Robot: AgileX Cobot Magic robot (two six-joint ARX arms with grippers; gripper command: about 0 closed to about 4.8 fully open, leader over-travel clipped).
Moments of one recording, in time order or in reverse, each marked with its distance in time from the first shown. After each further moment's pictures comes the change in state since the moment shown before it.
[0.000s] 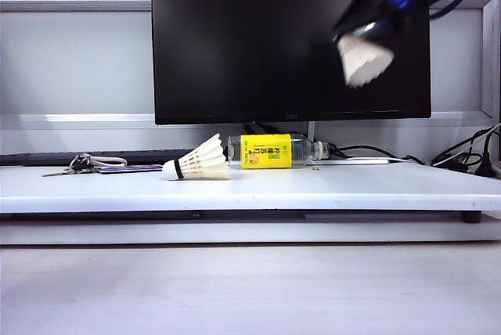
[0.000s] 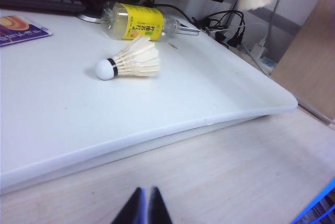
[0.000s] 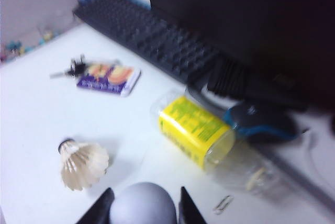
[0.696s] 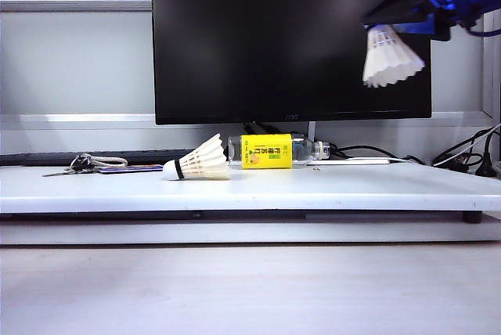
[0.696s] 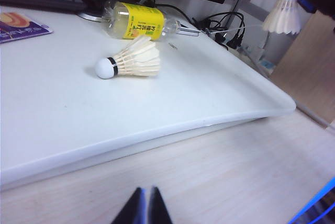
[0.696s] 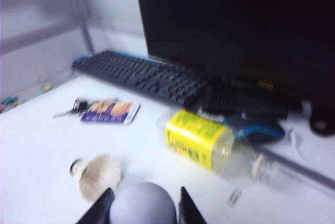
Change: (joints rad) left arm 0.000 0.000 0.000 0.000 0.000 -0.022; right arm -0.009 -0.299 -0.627 0.713 0.082 0.280
